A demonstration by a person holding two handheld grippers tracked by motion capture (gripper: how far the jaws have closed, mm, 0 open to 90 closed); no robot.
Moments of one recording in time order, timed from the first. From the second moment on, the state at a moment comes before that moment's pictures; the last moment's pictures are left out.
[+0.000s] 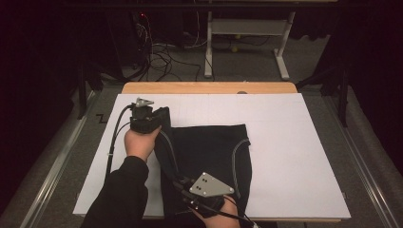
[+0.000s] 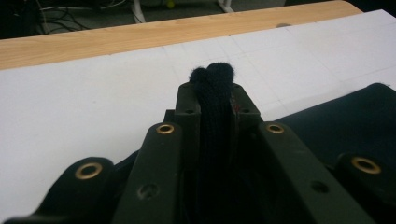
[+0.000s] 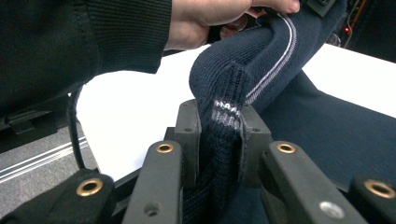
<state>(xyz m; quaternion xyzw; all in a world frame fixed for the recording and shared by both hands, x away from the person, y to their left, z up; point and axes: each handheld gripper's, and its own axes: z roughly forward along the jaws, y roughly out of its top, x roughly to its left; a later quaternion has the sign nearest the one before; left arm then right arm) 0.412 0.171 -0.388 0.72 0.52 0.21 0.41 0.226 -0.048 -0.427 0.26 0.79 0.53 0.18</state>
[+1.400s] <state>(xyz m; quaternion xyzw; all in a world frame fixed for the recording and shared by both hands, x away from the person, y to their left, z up) 0.430 0.057 -0.405 0.75 0.49 0.17 0.40 0.217 -0.149 -0.457 0.34 0.78 0.48 0.20</state>
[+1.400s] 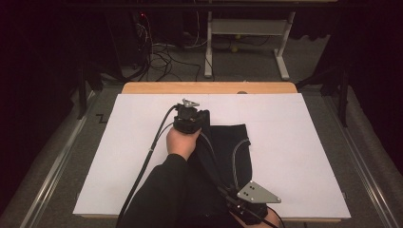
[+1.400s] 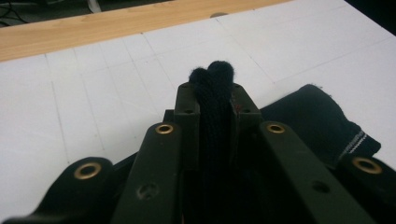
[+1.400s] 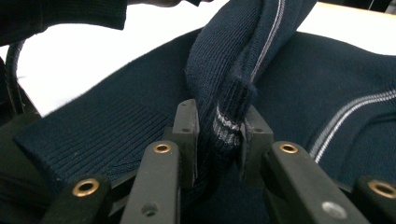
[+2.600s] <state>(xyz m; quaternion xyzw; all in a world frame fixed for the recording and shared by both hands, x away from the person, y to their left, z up) 0.431 0.003 -0.420 0.77 0.45 0.14 0.43 0.206 -0.191 -0.465 0.40 0.77 0.46 0.20</state>
